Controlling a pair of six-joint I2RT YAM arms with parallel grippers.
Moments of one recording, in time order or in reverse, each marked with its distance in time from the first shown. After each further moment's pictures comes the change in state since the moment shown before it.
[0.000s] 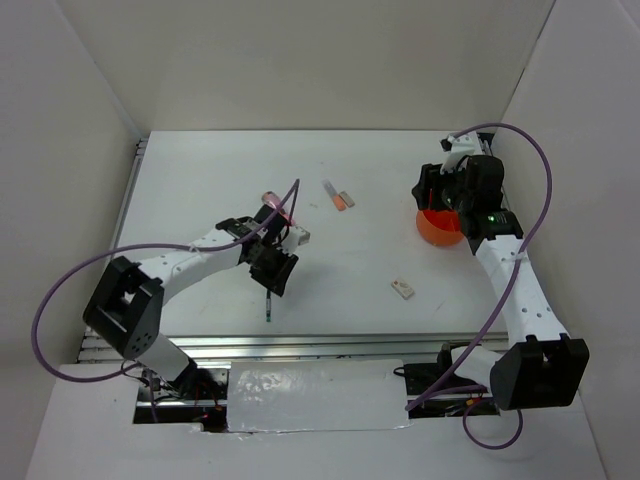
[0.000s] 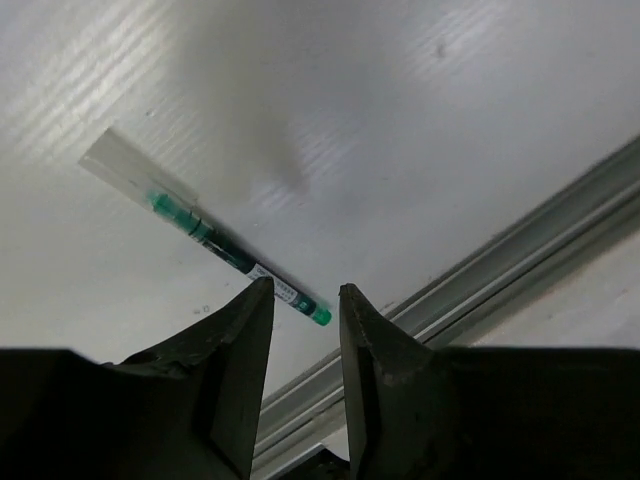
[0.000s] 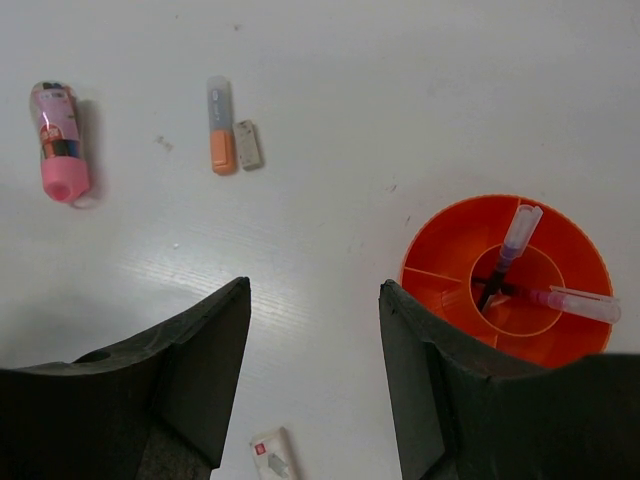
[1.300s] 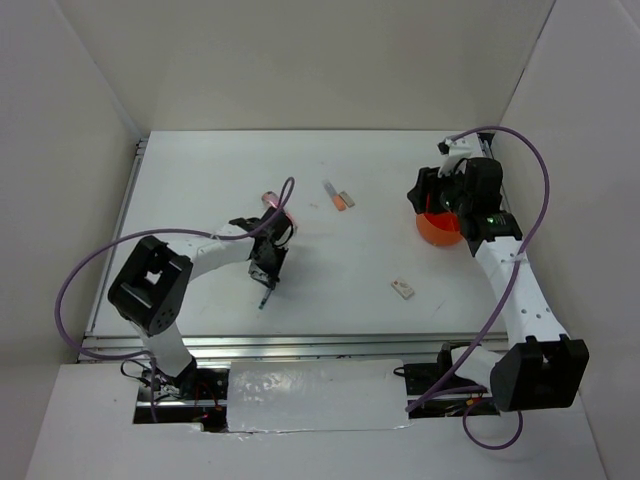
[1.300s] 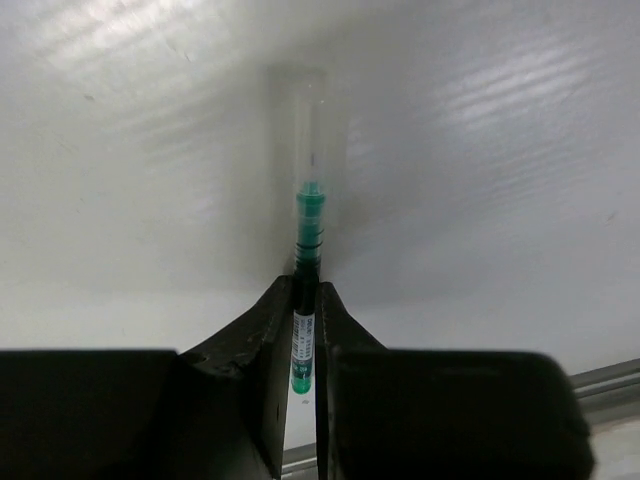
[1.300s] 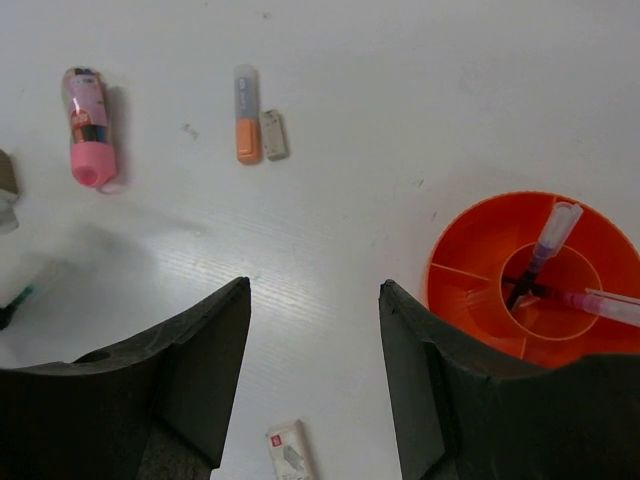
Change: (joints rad) left arm 0.024 0.198 0.004 0.076 -0.249 -0.283; right arm -0.002 -0.004 -0.018 0.000 -0.052 0.009
